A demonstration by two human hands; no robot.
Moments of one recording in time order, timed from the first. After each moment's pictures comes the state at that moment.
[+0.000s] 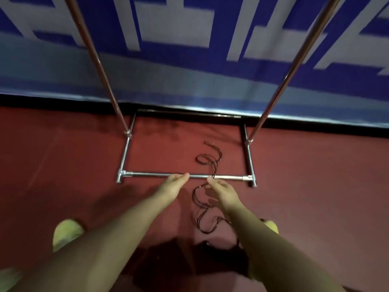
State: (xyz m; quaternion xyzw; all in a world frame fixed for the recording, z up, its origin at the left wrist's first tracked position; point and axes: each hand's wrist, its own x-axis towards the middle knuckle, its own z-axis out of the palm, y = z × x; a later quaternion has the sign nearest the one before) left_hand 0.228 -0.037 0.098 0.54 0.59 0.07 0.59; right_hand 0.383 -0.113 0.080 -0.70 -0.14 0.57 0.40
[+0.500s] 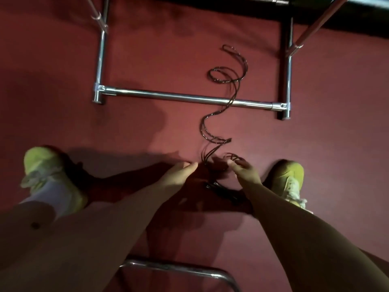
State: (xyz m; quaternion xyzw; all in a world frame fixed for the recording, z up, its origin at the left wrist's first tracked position) left_hand 0.214 -0.117 -0.093 0.48 0.57 -0.08 0.67; right_hand 0.408 -0.195 -0.134 -0.83 -0.10 0.51 0.23
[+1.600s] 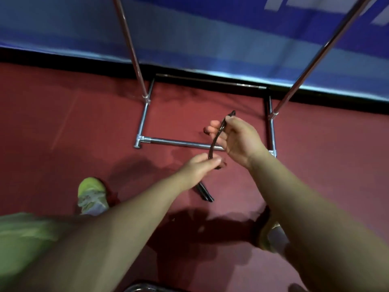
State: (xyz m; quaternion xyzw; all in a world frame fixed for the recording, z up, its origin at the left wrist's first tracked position) left_hand 0.209 -0.081 0.091 0.53 0.45 0.10 0.71; right_hand 0.348 -0.069 0.126 -0.49 -0.14 0.64 0.57
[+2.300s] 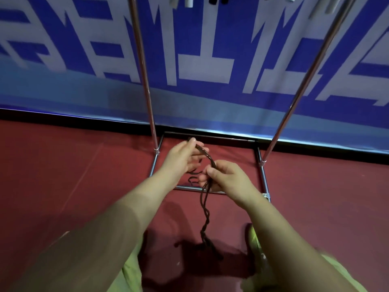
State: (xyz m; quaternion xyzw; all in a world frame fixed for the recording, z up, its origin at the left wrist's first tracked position) left_hand 0.177 -0.047 0.241 0.47 0.42 0.35 0.69; right_hand 0.305 -0.127 0.236 -0.57 -0.45 0.54 0.44
